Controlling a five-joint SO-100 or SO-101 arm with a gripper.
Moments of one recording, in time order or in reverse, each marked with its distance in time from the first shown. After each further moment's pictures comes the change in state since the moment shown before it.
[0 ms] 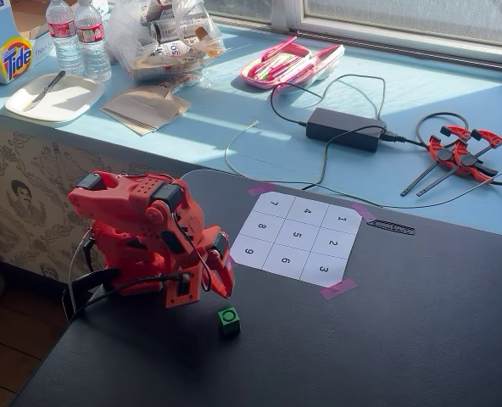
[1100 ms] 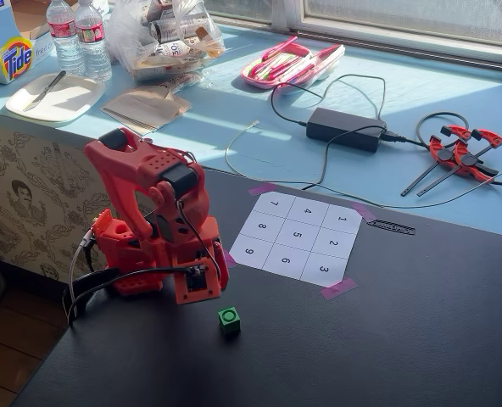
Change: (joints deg) arm 18.8 -42.7 -38.6 11.7 -40.7
